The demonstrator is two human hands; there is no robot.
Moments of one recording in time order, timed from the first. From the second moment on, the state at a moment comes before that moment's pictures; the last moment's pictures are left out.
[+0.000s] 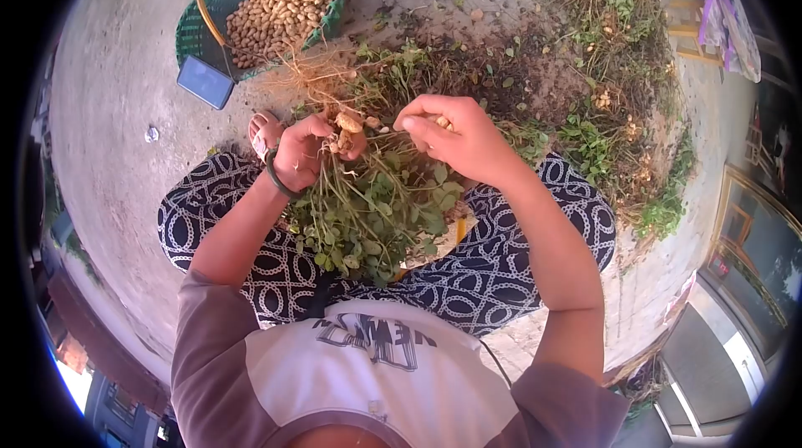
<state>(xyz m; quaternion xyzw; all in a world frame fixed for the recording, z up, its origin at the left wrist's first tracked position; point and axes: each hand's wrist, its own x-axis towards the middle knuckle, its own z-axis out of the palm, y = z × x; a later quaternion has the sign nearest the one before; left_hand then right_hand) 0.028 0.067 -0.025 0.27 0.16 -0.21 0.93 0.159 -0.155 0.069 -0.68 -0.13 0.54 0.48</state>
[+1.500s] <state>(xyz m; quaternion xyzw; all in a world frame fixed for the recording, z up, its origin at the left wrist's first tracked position) -0.016 0.013 -0.012 0.91 -0.21 -0.34 0.13 0.275 0.048 0.065 -0.59 -0.10 0.45 0.67</state>
